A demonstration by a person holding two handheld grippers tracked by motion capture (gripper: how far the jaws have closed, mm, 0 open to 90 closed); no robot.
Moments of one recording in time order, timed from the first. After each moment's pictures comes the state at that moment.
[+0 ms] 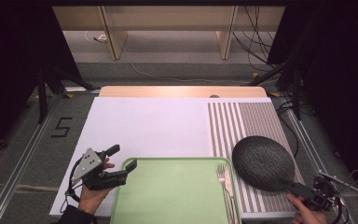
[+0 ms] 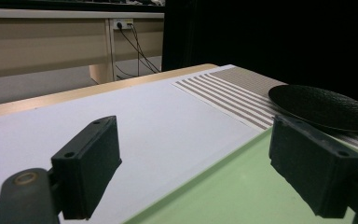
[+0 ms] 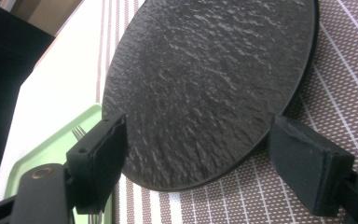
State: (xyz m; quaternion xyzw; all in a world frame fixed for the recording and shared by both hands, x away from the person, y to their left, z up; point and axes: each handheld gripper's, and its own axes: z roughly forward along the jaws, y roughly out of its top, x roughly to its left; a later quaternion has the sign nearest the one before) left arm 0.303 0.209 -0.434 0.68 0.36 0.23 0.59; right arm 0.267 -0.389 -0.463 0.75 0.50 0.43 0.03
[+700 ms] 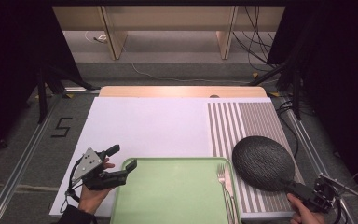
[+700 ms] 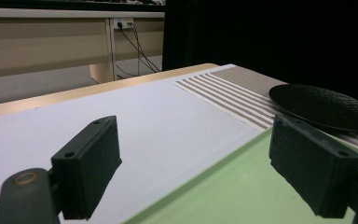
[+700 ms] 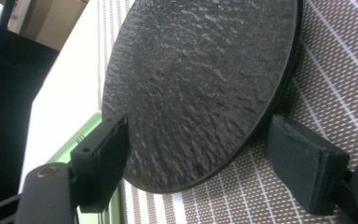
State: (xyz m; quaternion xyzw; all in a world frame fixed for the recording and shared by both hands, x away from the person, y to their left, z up) left arm 0.304 0.209 -0.435 0.68 0.36 0.23 0.59; right arm 0.265 -0.393 -0.473 0.77 0.45 0.44 -0.01
